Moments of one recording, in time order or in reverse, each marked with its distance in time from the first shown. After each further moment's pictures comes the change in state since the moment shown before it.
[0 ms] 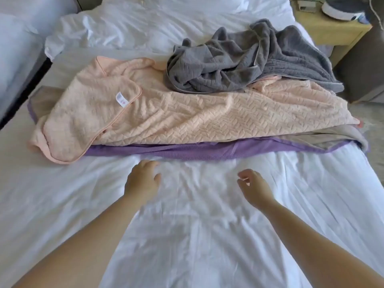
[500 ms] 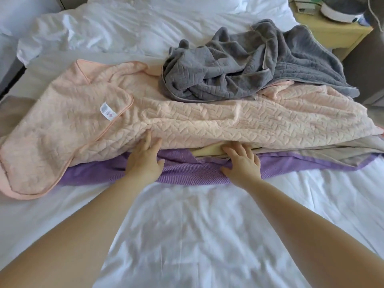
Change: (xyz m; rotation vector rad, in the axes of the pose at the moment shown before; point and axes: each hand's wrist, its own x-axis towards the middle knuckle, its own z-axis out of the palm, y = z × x) left_hand 0.145 -0.003 0.004 0.148 0.038 0.148; right_hand 0.133 -0.062 0.036 -0.477 0.147 -0.155
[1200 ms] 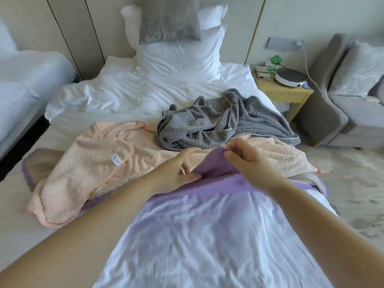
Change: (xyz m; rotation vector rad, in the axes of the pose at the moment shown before) left_hand -0.064 0.132 -0.171 -0.546 -0.199 0.463; right_hand -0.103 -0.041 -0.262 0.811 0.096 -0.337
